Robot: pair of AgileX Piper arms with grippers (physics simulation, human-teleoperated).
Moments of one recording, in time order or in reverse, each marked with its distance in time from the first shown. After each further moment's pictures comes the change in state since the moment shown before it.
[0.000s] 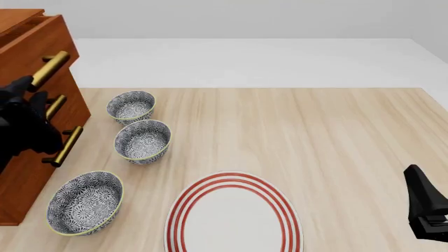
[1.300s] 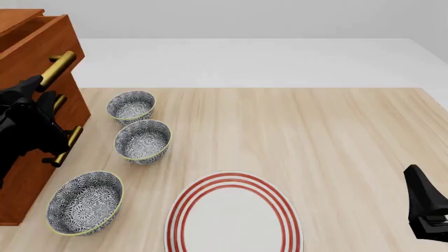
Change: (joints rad) left arm -0.048 -0.002 -0.001 0.003 -0.002; right arm 0.000 0.000 0.000 0.000 0.000
